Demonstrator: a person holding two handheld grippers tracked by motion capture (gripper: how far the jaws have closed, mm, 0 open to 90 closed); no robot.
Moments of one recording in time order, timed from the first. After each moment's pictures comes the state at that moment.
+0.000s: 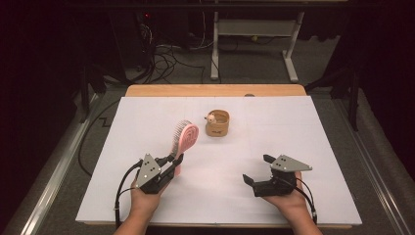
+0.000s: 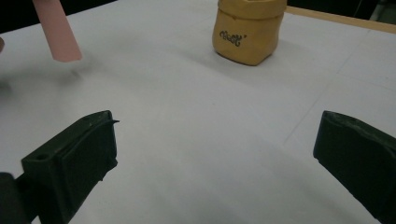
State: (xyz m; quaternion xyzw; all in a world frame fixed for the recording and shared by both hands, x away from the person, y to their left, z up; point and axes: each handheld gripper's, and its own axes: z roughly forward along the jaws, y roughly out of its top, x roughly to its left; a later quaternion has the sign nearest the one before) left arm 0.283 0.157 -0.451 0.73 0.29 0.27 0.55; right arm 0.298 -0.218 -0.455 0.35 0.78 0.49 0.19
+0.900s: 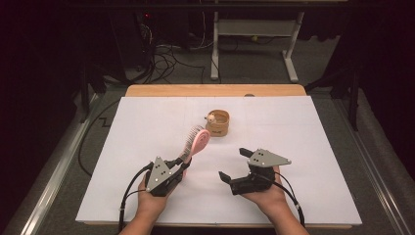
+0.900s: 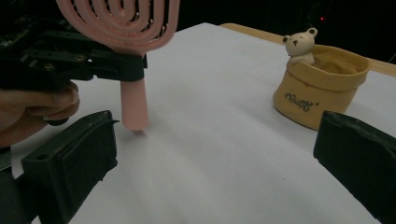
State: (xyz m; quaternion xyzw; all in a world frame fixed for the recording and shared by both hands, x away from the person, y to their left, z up) left arm 0.279 0.137 -0.455 0.75 0.27 0.28 0.53; right arm 0.296 -0.157 -0.423 0.29 0.78 0.53 0.17
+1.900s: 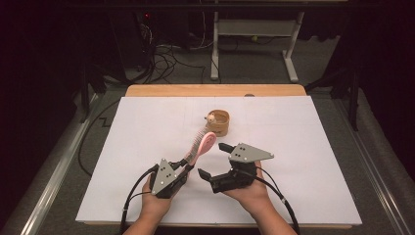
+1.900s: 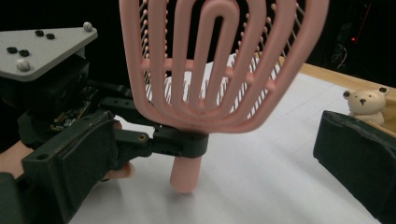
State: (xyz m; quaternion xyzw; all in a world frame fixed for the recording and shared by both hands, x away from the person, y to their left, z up) left arm 0.276 0.126 -0.456 0.75 0.26 0.28 0.53; right arm 0.296 -0.110 -0.397 0.26 0.77 0.57 0.14
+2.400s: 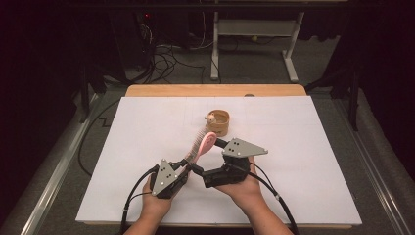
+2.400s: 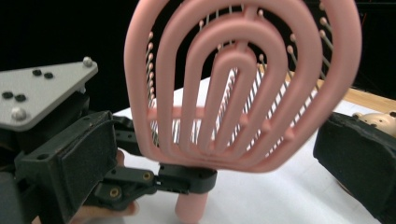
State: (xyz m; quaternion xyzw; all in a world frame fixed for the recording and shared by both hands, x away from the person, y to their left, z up) left arm 0.275 0.125 -0.456 0.75 0.26 0.29 0.54; right arm 0.302 -0.094 -0.386 0.27 0.75 0.58 0.14
